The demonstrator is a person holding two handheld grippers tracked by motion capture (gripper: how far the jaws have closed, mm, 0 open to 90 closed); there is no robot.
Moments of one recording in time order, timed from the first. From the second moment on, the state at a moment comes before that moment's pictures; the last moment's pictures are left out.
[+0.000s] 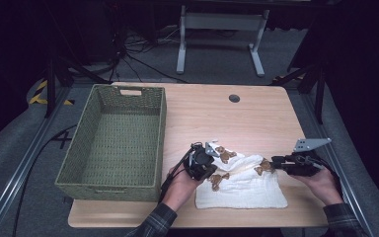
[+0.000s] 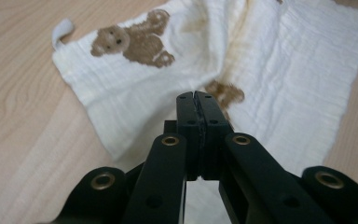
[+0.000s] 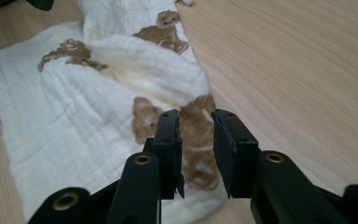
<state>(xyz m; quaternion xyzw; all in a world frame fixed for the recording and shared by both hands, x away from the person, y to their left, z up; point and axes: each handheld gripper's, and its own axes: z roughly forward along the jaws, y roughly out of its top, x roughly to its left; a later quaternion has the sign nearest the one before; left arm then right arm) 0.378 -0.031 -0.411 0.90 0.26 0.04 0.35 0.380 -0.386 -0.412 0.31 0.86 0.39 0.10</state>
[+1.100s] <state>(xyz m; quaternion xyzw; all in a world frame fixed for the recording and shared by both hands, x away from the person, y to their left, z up) 0.404 -0.050 -0.447 0.92 0.27 0.06 0.29 0.339 -0.318 -0.423 0.18 0.91 0.37 0.03</state>
